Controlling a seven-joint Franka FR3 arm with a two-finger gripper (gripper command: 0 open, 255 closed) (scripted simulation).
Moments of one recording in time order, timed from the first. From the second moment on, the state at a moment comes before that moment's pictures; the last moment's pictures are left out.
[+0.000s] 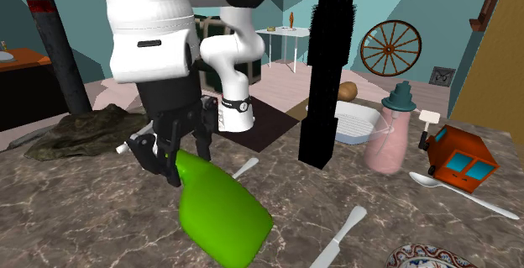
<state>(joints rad) -0.24 0.36 -0.50 -1.60 0.22 1.88 -1.17</state>
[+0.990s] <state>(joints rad) -0.23 -0.20 -0.55 -2.22 -0.08 2.02 -1.13</state>
